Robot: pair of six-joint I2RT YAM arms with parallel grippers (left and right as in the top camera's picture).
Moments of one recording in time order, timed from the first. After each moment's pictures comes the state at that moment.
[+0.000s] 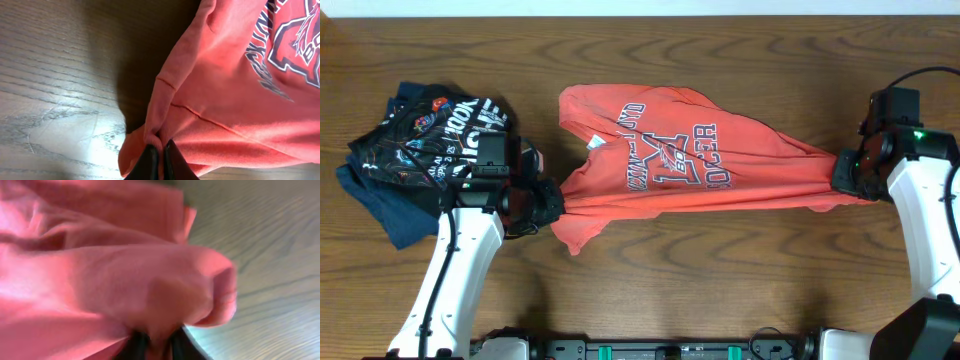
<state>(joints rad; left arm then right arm) -0.02 1.30 0.89 -0.89 0.29 -0.37 -0.16 1.50 1.20 -1.05 0.18 0.20</state>
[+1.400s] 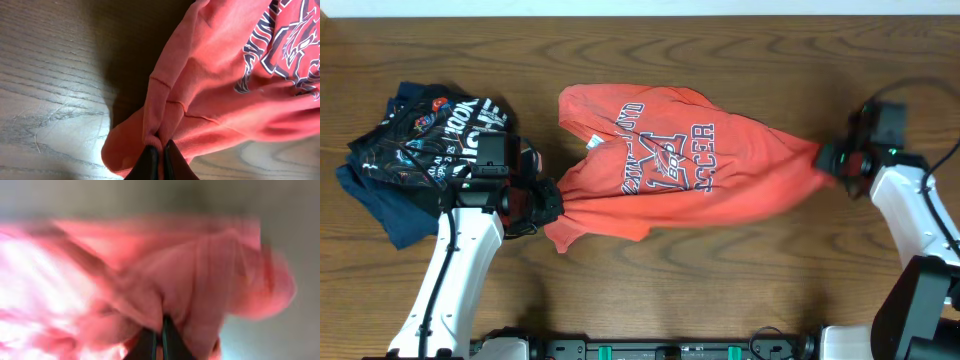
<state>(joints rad) -0.02 1.30 0.89 -0.89 0.28 -0.37 -0.19 1.58 1.00 -0.44 -0.10 0.27</state>
